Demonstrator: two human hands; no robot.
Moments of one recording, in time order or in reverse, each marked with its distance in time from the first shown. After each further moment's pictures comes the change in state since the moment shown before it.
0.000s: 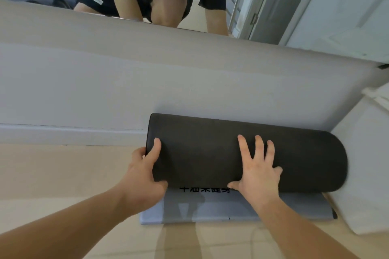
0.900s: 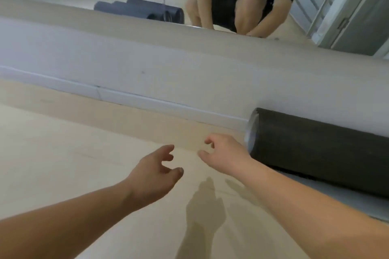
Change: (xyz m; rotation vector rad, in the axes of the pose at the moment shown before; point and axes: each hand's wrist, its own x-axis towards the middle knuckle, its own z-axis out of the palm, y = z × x) left_hand -0.249 -0.086 -0.182 -0.060 0.208 -0.214; right_hand -0.137 -0.284 -0.176 0.555 -0.377 -0.521
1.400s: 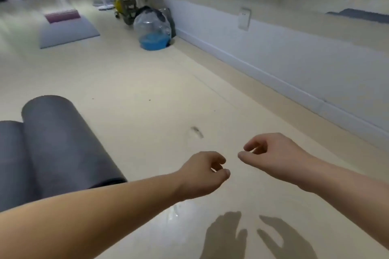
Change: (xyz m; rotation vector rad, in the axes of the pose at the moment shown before) left_hand -0.256 -0.318 -0.336 -0.088 0.391 -0.317; right_hand -0.099 -0.528 0.154 0.194 -0.386 -0.451
